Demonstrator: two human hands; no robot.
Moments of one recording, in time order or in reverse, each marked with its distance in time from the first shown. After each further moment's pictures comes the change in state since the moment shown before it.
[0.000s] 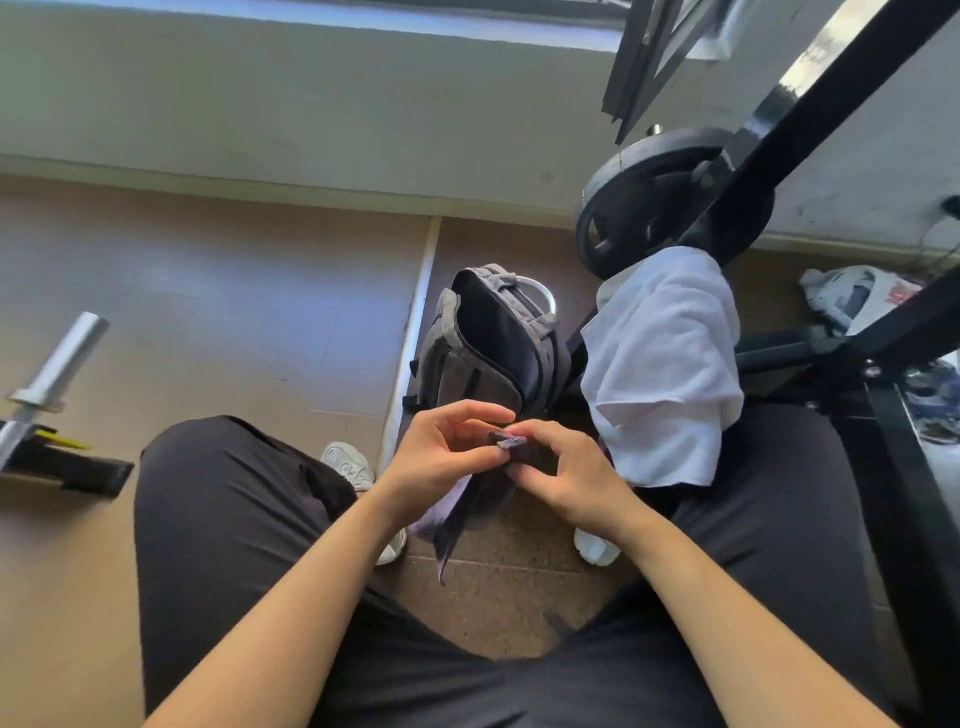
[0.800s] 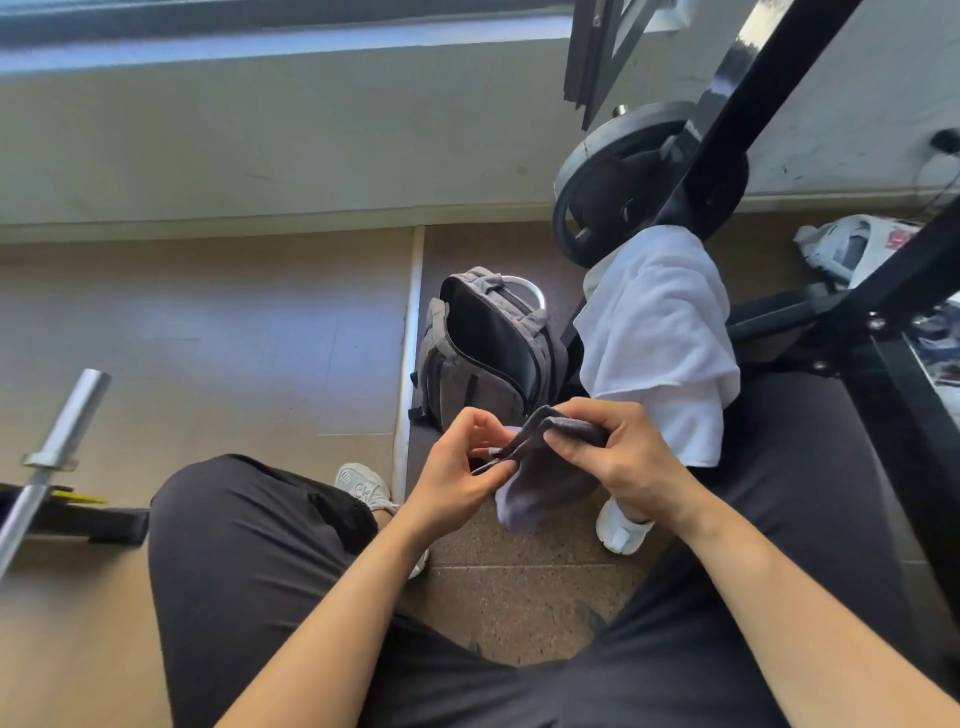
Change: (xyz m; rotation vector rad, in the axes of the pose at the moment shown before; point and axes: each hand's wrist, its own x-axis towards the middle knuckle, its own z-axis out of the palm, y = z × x) left_hand 0.017 -0.030 0.004 0.414 -0.023 0.074; right_hand -0.012 -0.009 -0.035 0.426 0.146 -0.118
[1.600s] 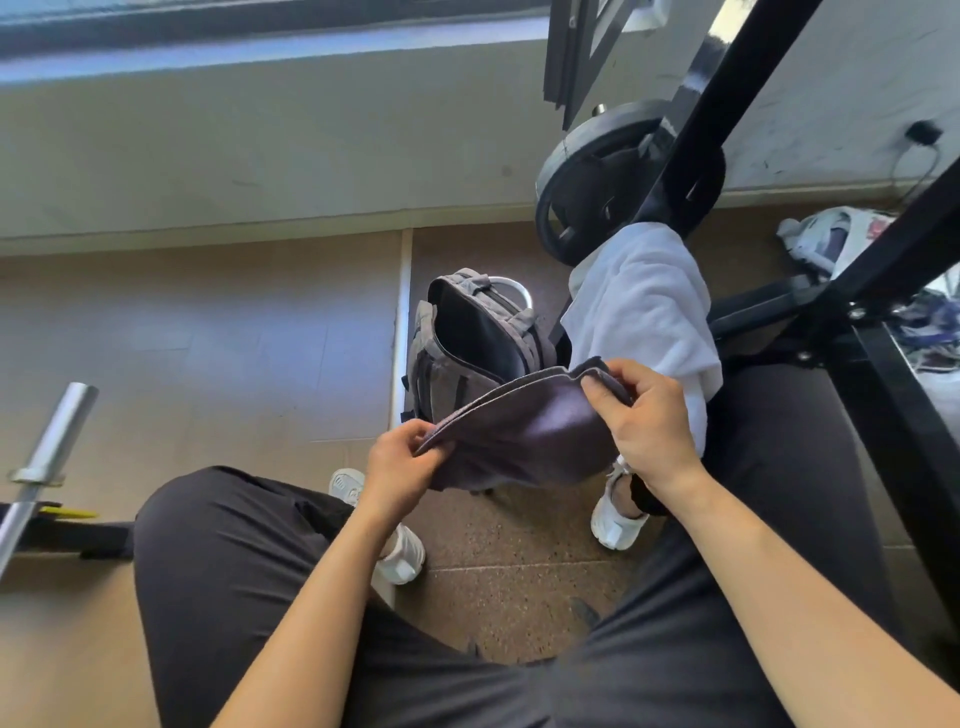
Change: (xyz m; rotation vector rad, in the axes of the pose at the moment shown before) left_hand 0.008 -0.027 -0.030 0.152 0.270 -0.329; right_hand 0.008 0.015 -0.022 -0.278 0.519 0.096
